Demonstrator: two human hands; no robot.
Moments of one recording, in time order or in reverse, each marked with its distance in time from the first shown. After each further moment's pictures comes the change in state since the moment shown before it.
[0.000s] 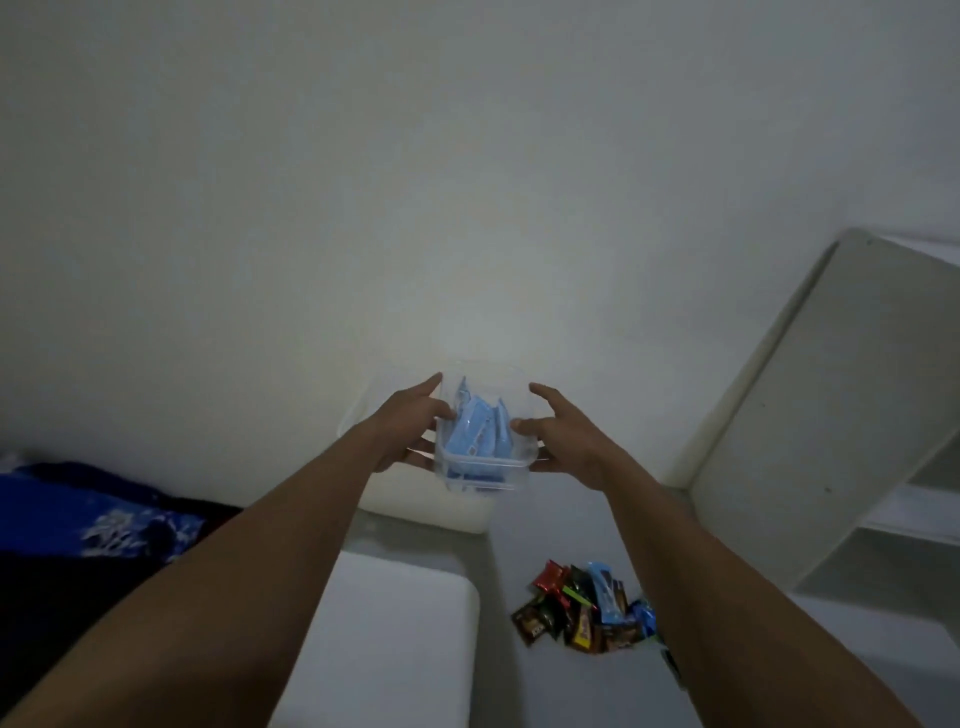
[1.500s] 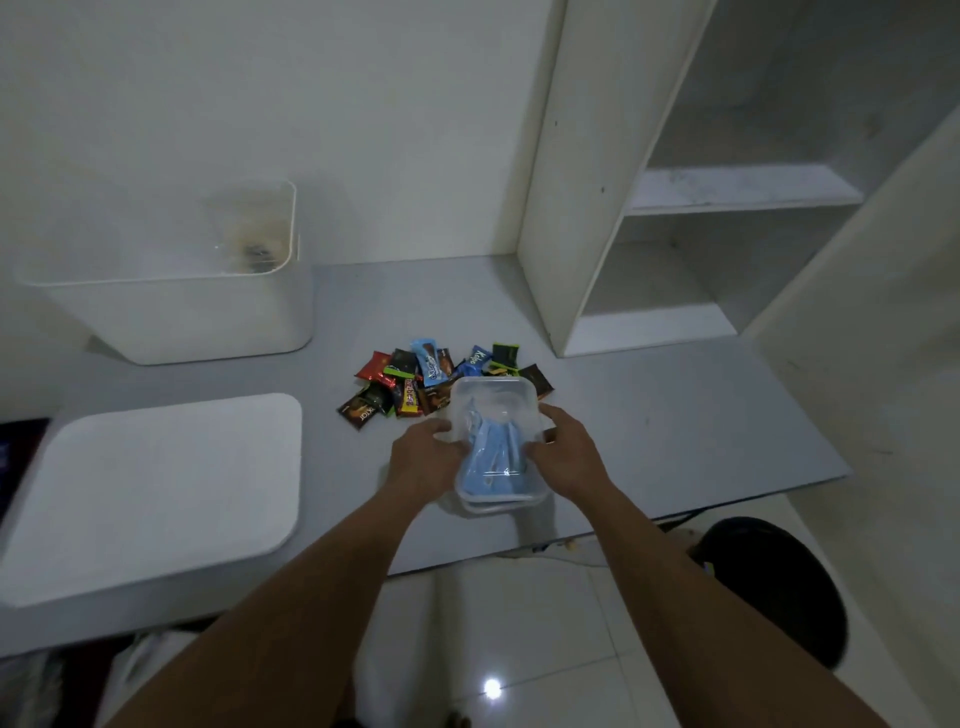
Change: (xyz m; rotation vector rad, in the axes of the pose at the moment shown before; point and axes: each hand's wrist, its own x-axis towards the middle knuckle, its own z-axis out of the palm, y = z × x) left_hand -0.050 -0.250 0.305 0.424 -0.047 -0.137; right_hand -0.193 0.317 -0.135 -0.259 0.467 0.296
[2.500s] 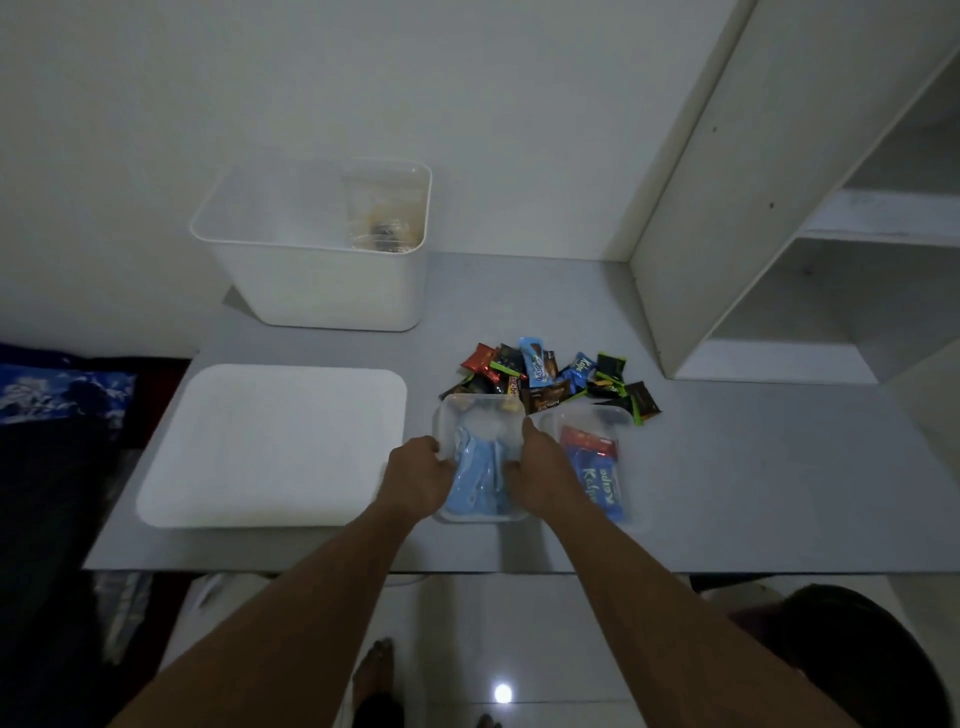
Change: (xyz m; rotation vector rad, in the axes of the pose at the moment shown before) left_hand 0.014 -0.089 -0.097 0.298 0.140 0.013; right_hand 0.004 -0.058 0.141 -0.447 -0.221 -0.162
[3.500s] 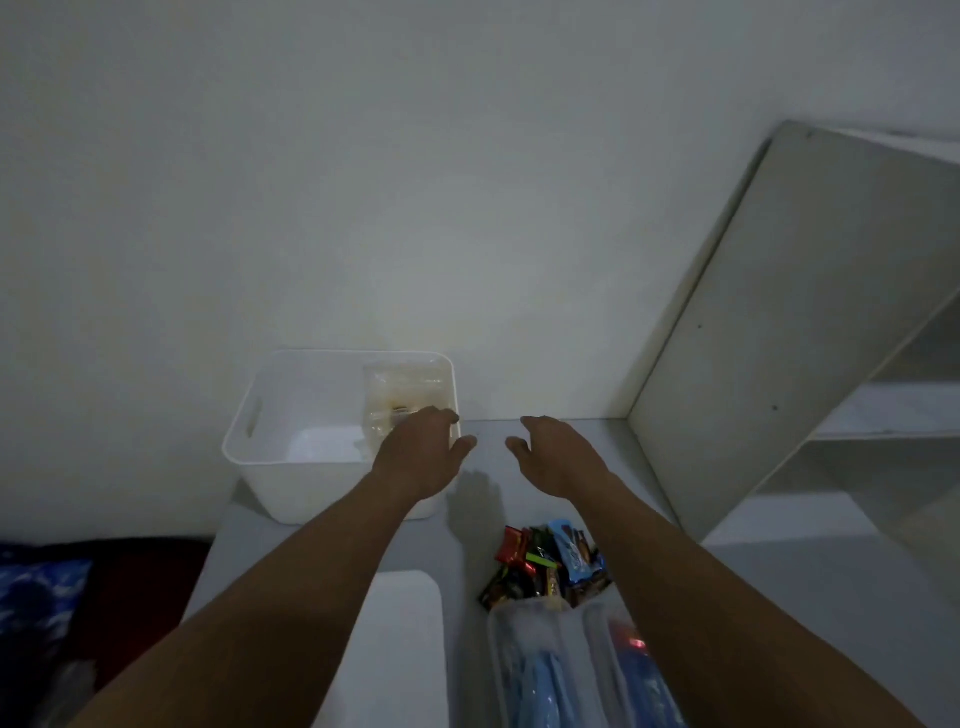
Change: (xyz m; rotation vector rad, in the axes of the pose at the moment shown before) left_hand 0.150 0.118 -0.216 0.263 0.195 0.564; right_hand 0.113 -0.180 -0.161 -0.305 0.167 -0.174
